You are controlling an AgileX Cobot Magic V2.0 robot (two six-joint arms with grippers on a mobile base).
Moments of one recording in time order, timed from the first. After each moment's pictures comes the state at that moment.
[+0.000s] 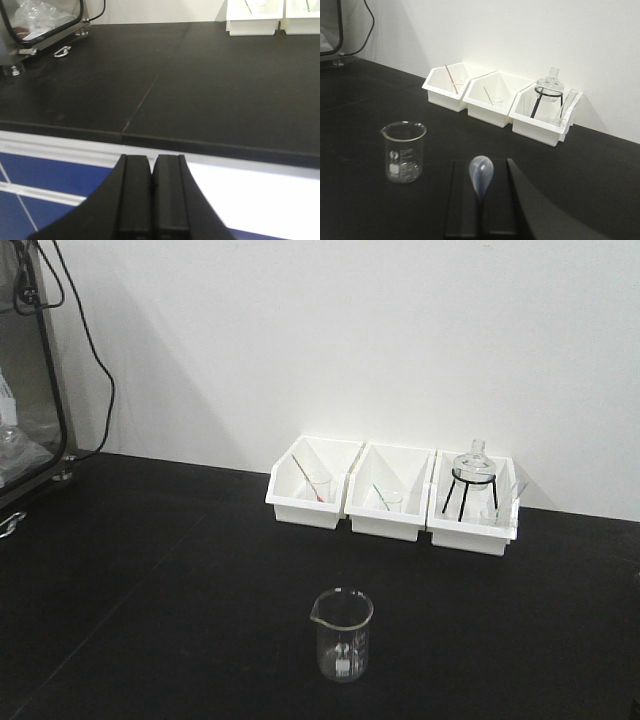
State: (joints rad) left arm -0.07 -0.01 0.03 -0.02 0.01 0.05; right arm 0.17 0.55 -0.24 -0.45 -0.17 0.32
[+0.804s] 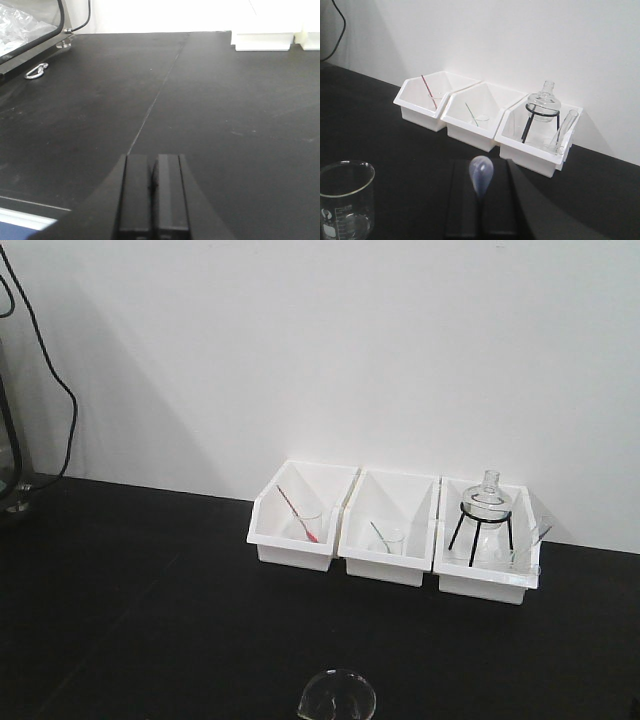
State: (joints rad) left arm -0.07 -0.01 0.03 -0.02 0.01 0.05; right arm 0.17 0.55 -0.24 -0.45 -0.18 0.32
